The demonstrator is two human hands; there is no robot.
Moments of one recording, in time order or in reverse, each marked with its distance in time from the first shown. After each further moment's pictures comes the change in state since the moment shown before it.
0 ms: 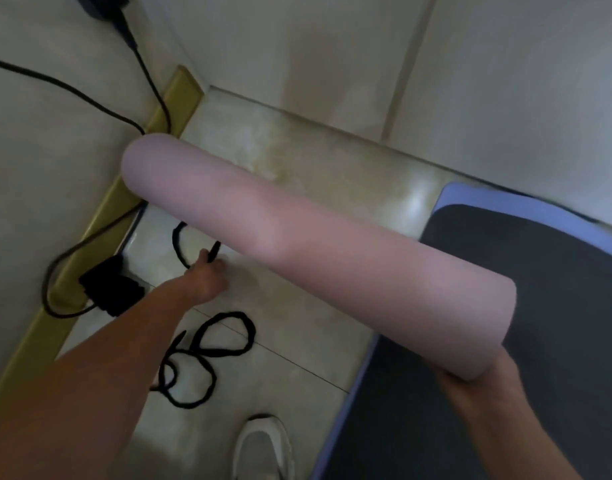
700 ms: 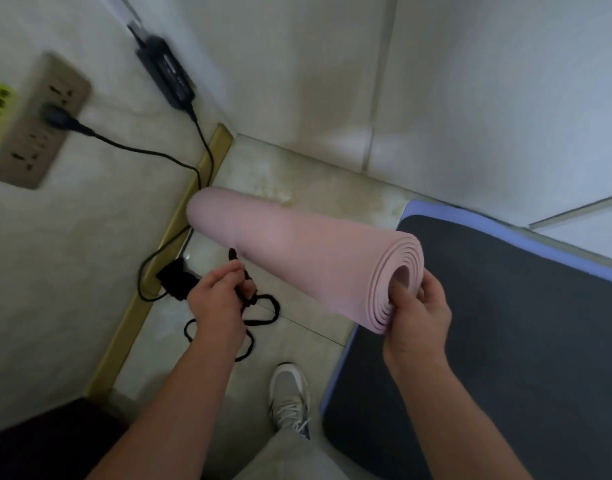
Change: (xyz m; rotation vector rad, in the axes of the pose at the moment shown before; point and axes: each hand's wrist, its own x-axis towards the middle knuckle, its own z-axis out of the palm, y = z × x) left_hand -0.297 0.100 -0.073 -1.681 0.535 -0.112; right_hand -0.172 -0.056 0.071 -0.225 -0.050 -0.267
